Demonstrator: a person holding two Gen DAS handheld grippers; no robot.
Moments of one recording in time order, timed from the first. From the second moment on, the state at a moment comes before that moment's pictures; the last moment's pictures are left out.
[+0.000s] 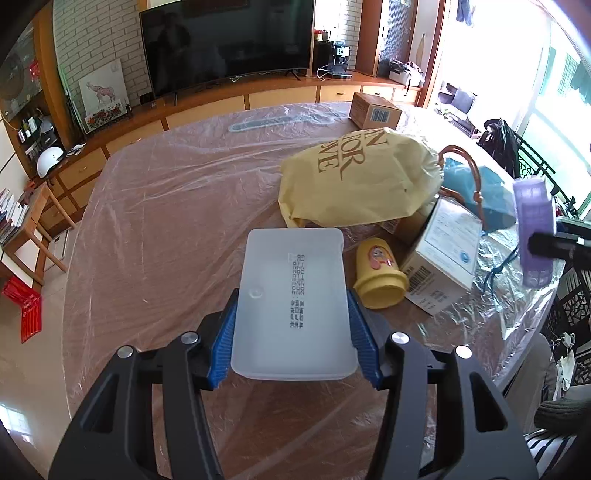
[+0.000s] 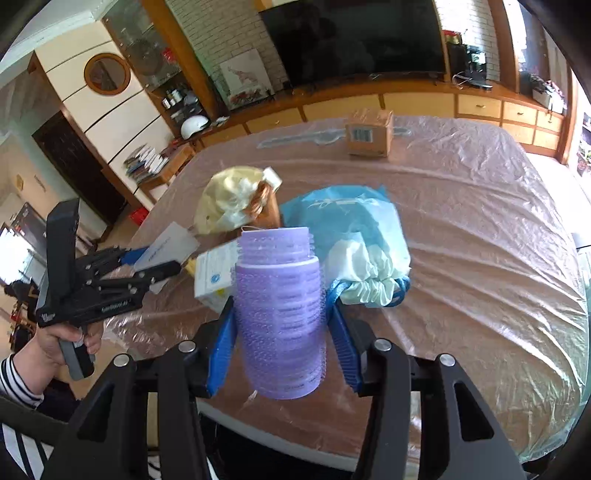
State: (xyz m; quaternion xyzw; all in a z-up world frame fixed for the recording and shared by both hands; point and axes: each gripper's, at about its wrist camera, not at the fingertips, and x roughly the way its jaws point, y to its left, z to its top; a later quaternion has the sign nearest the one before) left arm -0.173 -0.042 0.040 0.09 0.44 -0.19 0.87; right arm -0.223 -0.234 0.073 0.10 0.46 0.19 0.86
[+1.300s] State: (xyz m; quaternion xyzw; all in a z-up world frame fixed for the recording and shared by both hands) left arm -0.192 -0.044 0.046 0.08 0.44 -0.20 0.87; right arm -0.260 -0.224 0.082 0.08 0.46 0.18 0.87
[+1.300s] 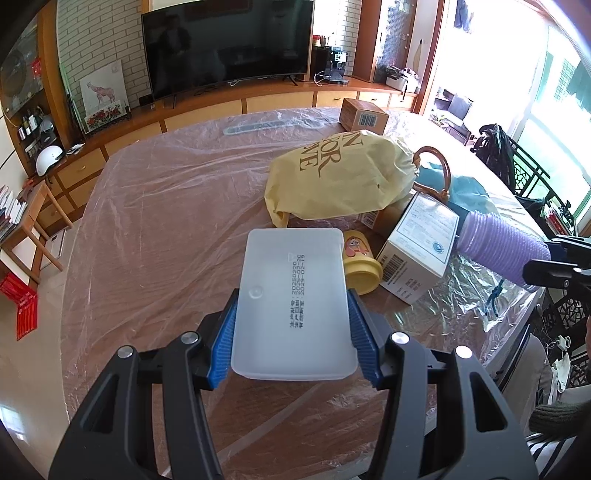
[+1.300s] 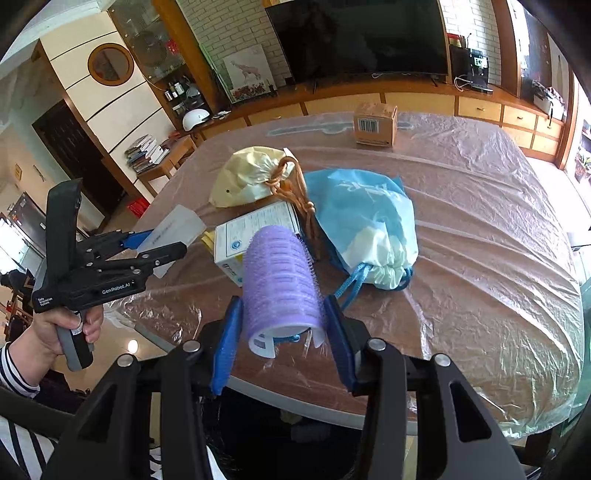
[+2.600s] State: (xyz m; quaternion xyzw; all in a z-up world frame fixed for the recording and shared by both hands) left arm -0.194 -0.047 0.046 0.07 0.43 -0.21 0.87; right arm -0.230 -0.198 0.049 -0.05 0.49 0.15 0.86
